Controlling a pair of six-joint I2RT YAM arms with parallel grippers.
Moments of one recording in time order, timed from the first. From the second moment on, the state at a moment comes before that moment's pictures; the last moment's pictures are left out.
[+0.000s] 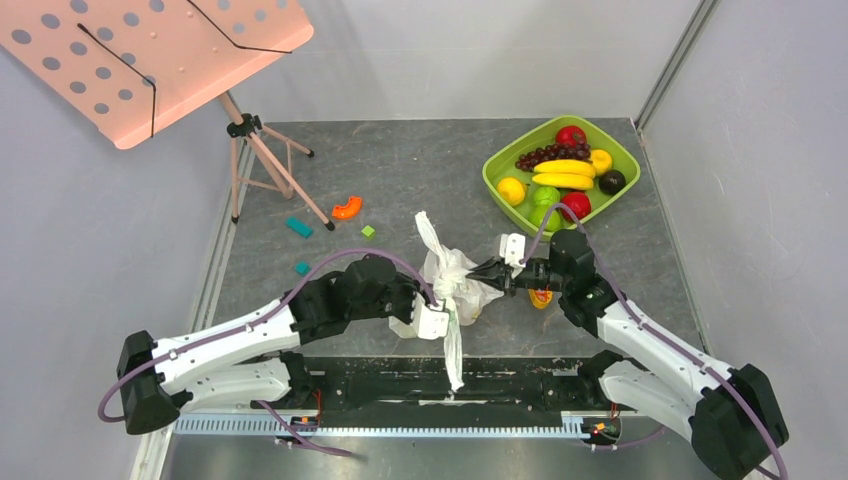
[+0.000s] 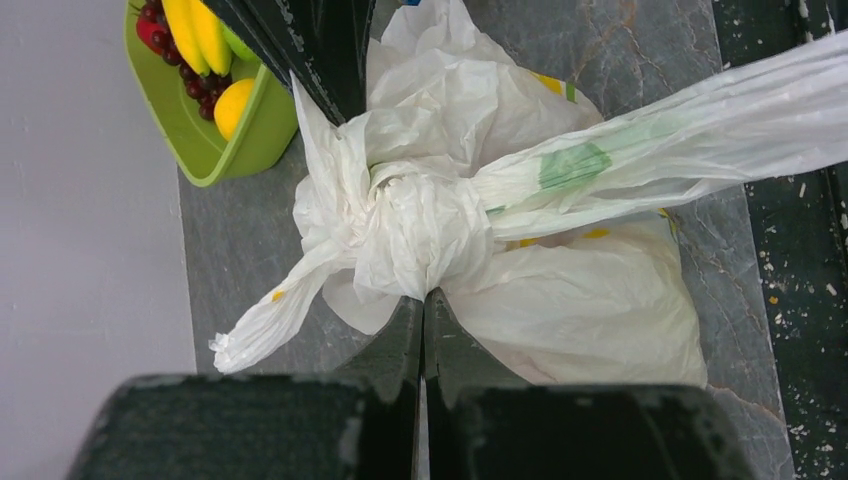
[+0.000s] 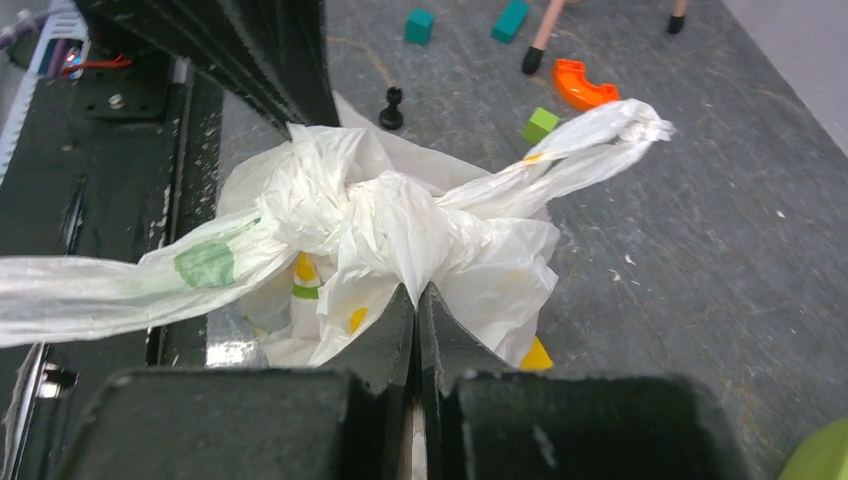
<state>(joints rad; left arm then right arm) -1.07 0.98 0.76 -0.33 0.12 0.93 0.54 0.95 0.48 0.22 -0.84 -0.40</state>
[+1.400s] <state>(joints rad) -1.07 0.66 0.46 -0.04 -0.56 0.11 0.54 0.78 0.28 0.37 -0.07 0.15</state>
